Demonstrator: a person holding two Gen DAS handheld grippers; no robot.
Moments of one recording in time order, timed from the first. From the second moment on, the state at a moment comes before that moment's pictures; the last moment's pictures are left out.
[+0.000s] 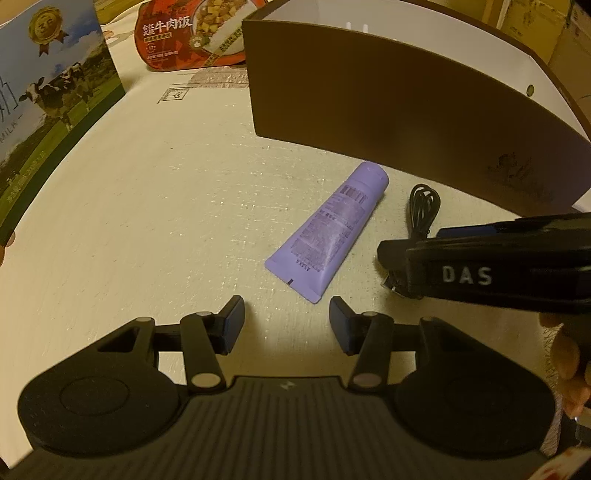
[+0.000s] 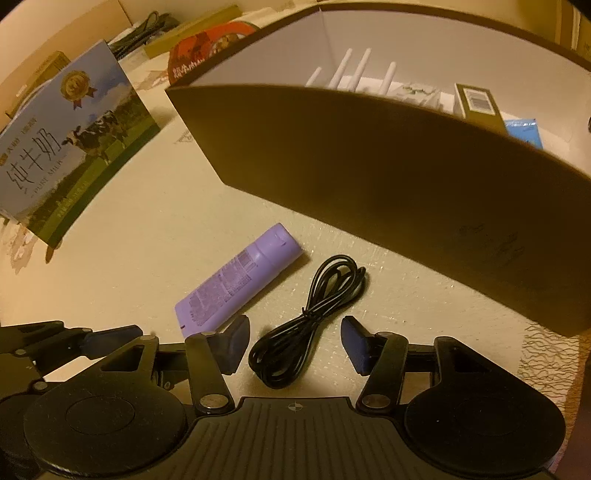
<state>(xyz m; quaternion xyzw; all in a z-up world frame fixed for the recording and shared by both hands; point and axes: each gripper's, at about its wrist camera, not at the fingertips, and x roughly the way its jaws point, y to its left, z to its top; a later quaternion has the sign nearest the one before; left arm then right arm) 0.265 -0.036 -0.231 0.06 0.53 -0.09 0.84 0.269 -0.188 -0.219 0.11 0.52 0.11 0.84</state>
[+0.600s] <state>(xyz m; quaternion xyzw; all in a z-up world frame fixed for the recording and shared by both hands) 0.306 -0.058 -0.243 0.15 0.50 -0.18 0.83 0.272 -0.206 -0.225 0.06 0.51 0.10 0.85</state>
